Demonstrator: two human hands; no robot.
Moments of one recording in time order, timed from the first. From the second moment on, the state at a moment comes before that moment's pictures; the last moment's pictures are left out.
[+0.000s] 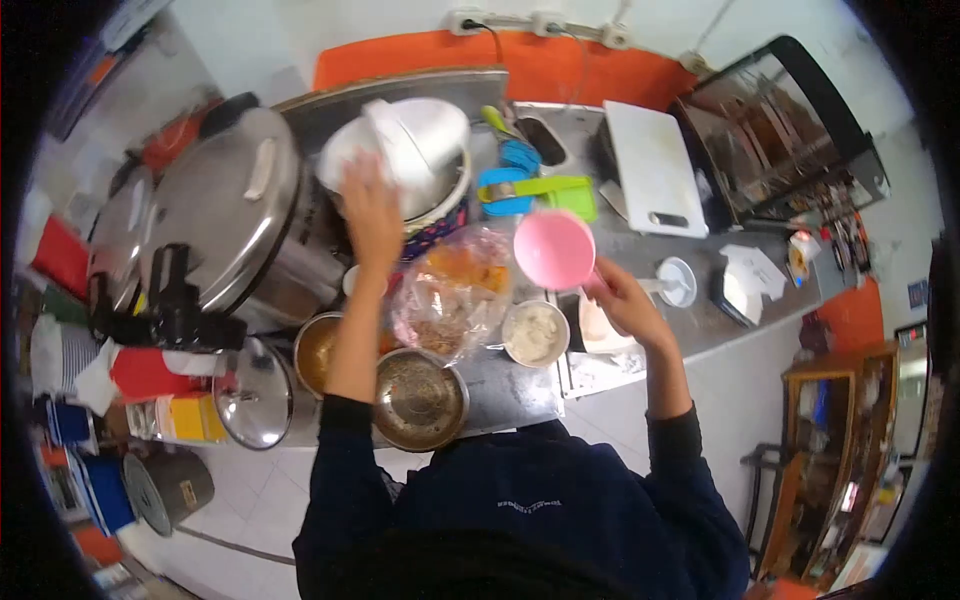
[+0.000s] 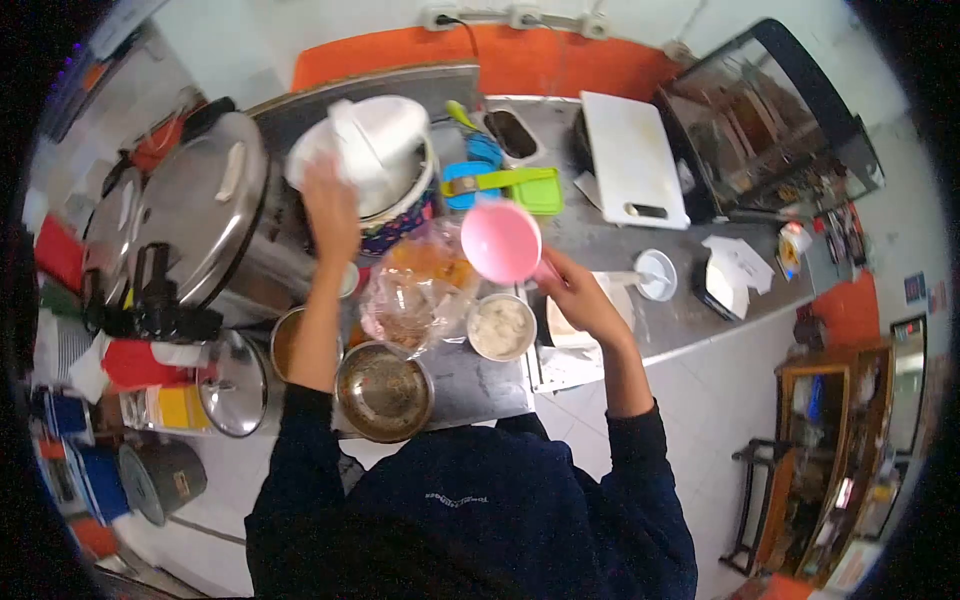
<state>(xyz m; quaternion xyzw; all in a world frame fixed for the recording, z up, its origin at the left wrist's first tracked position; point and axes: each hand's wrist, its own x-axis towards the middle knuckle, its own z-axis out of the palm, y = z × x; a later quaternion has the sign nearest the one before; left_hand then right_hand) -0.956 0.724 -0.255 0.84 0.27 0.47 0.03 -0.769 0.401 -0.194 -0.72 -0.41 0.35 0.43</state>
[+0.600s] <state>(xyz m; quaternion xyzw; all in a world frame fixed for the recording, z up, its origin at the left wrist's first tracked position) -1.028 0.474 -0.332 0.67 0.20 -0.21 0.69 -0.778 0.591 -0.188 -0.65 -0.57 -0.05 0.50</state>
